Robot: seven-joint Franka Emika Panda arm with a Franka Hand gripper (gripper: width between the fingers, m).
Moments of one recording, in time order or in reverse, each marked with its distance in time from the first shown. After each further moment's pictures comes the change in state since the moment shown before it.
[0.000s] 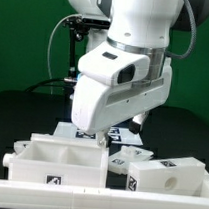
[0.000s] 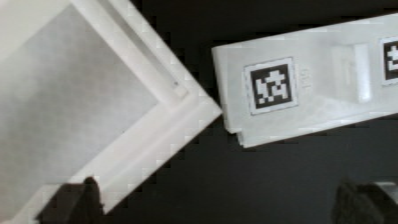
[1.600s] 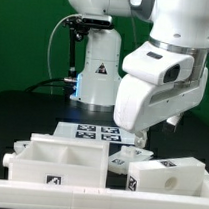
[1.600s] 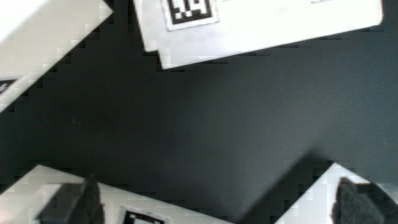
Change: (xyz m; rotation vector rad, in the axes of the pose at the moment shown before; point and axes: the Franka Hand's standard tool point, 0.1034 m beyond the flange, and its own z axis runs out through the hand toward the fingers) arm 0.040 -0.043 -0.006 -0.019 0.002 -0.029
